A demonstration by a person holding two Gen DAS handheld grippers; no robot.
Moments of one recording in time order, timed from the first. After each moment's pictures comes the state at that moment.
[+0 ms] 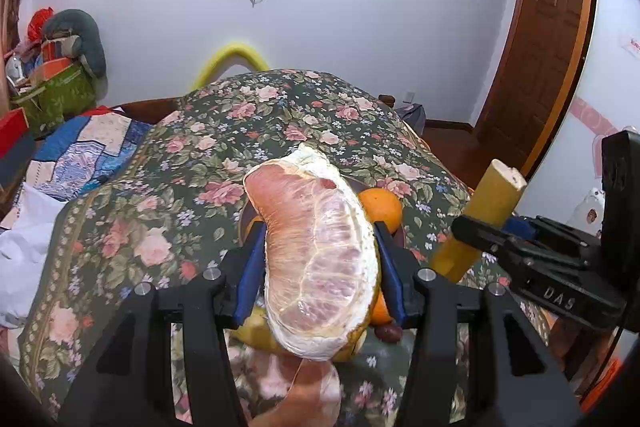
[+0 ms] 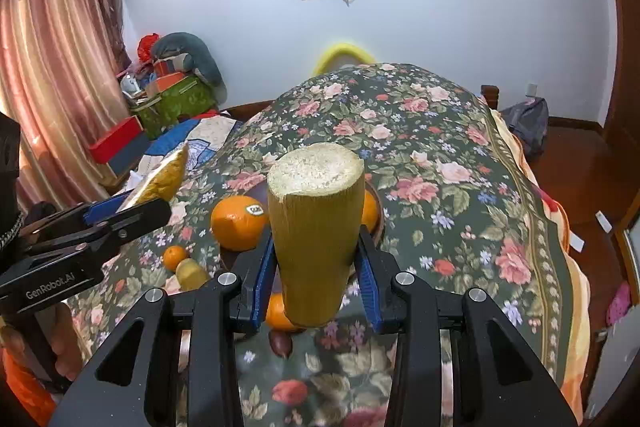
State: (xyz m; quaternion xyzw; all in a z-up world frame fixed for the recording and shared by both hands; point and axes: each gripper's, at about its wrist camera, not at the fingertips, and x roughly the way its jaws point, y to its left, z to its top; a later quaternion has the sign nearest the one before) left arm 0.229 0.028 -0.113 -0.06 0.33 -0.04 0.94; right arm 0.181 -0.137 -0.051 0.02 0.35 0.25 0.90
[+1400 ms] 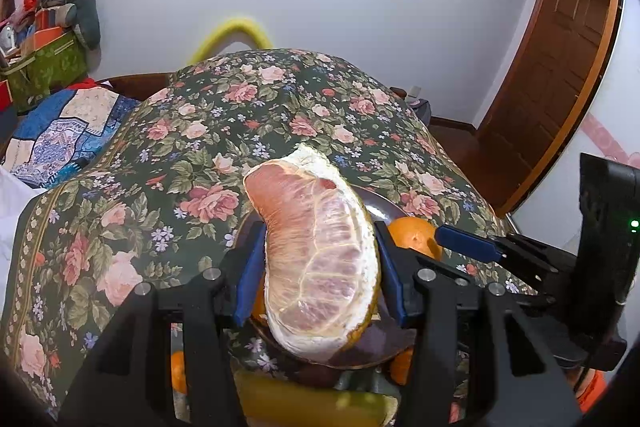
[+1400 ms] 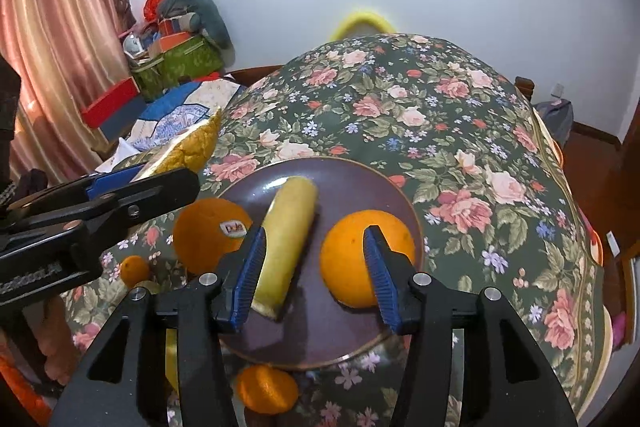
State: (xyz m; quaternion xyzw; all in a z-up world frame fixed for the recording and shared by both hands) left arm 0.303 0.048 -0.145 -0.10 0.35 -0.05 0.93; right arm 0.245 -0.090 -0.088 -0.03 0.40 0.28 0.87
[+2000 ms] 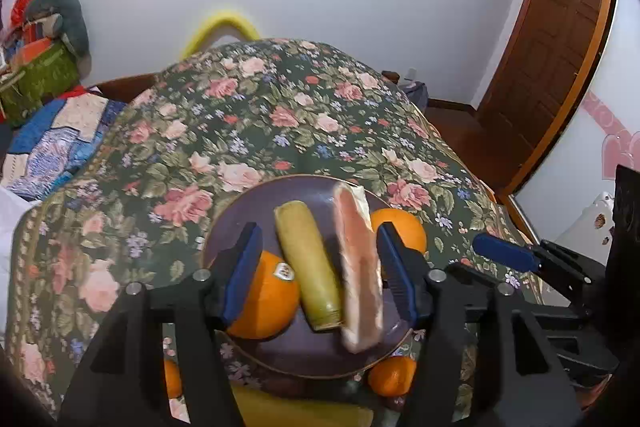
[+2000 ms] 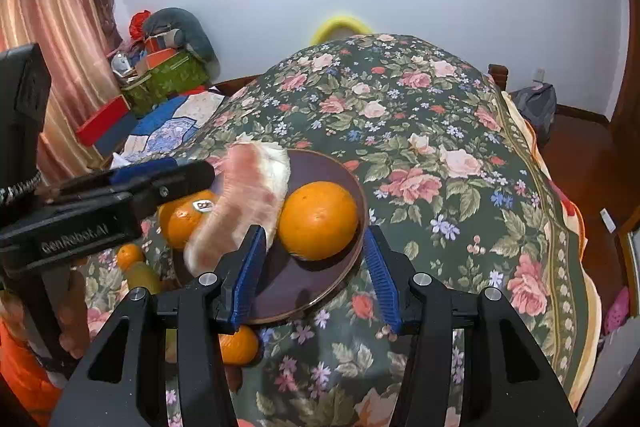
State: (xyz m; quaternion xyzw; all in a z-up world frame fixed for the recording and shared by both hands) left arm 0.316 0.021 -0.145 -0.07 0.37 -0.05 0.92; right arm 0.231 -0.135 -0.085 0.00 0.40 0.26 0.88
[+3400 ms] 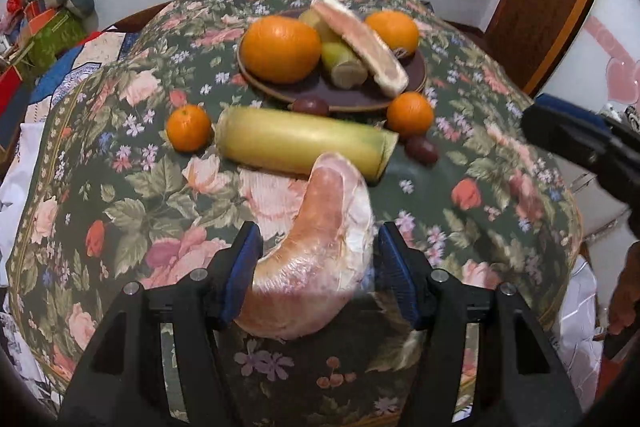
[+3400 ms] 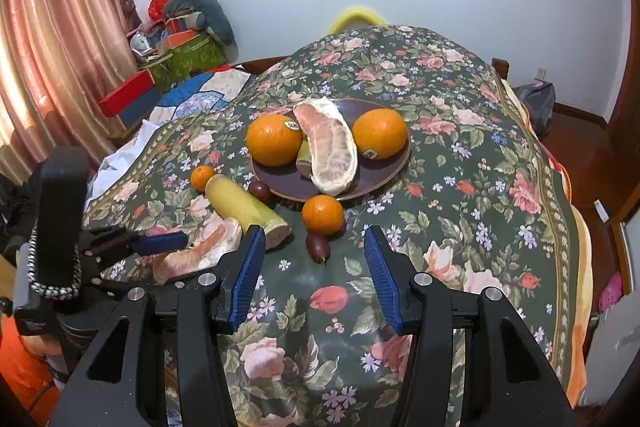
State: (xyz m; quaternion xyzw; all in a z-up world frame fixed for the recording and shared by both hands) left arm 0.173 0.021 -0.210 -0.02 0.49 -0.04 0.87; right arm 0.121 -0.126 -0.075 -0.02 0.41 0.26 0.88
